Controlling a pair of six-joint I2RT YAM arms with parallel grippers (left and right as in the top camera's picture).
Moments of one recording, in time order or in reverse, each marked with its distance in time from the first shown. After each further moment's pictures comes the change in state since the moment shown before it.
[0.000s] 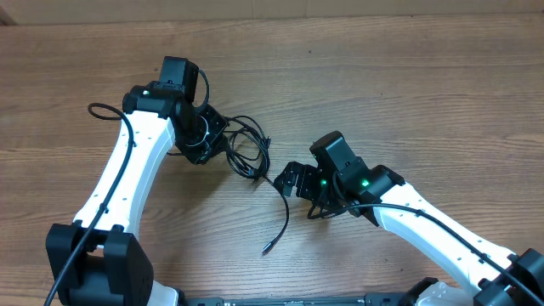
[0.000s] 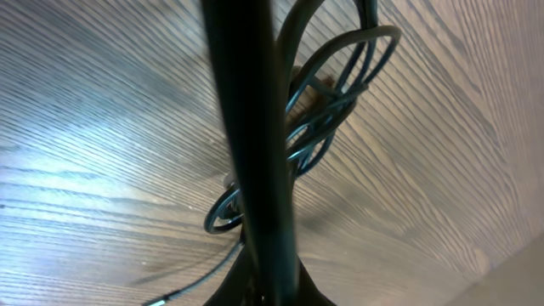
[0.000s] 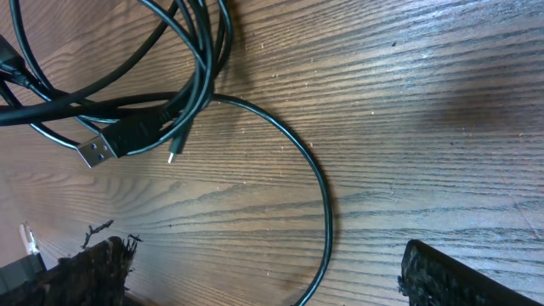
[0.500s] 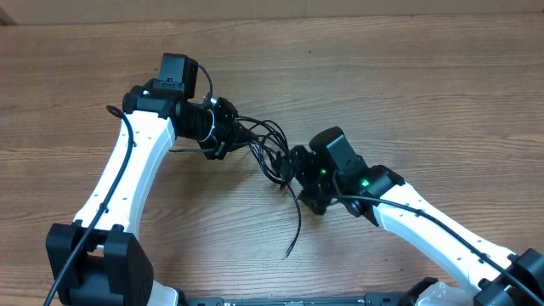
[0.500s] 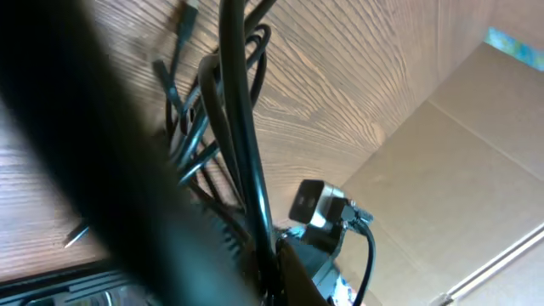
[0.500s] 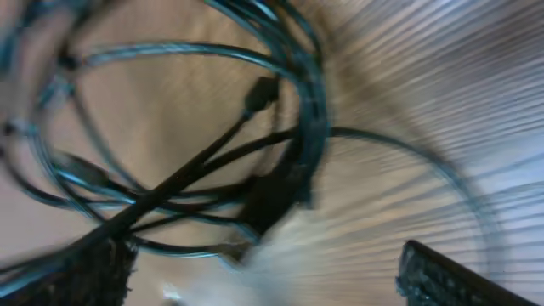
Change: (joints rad) left arm 0.000 0.000 0.000 0.068 0.418 -0.009; right arm 0.000 0.000 0.000 0.138 -0.017 0.526
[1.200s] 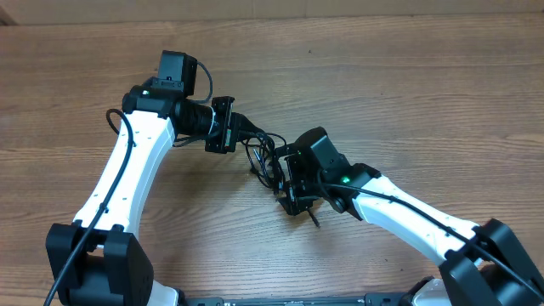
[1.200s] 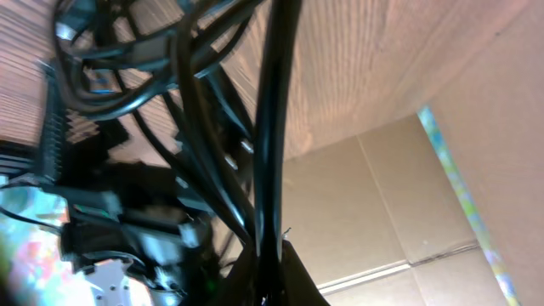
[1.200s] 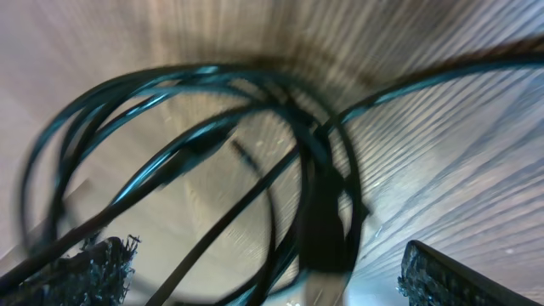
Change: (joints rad) left arm 0.000 0.000 0.000 0.066 0.095 -0.603; right arm 0.039 0.157 0.000 0.154 0.007 0.533
